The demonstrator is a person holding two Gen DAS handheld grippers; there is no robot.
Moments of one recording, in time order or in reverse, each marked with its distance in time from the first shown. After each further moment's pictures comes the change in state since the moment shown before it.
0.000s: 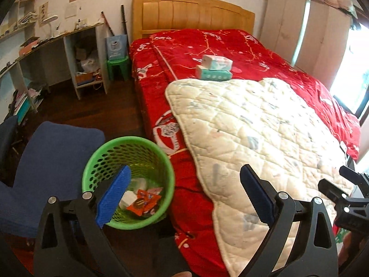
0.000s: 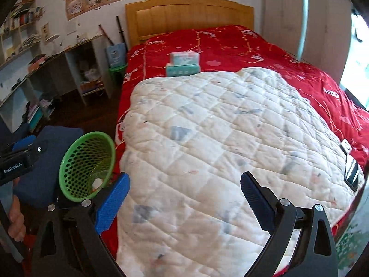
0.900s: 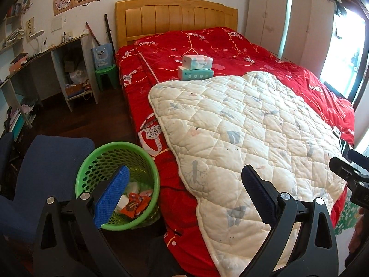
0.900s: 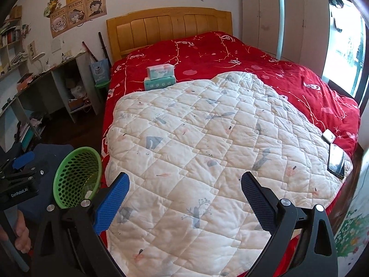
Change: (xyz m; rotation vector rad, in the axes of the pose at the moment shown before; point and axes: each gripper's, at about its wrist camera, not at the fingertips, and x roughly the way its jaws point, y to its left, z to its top) left arm -0.009 -0.041 -0.007 0.090 -0.013 -0.027; right arm -0.032 -0.035 -0.004 0.070 -0.058 -0.055
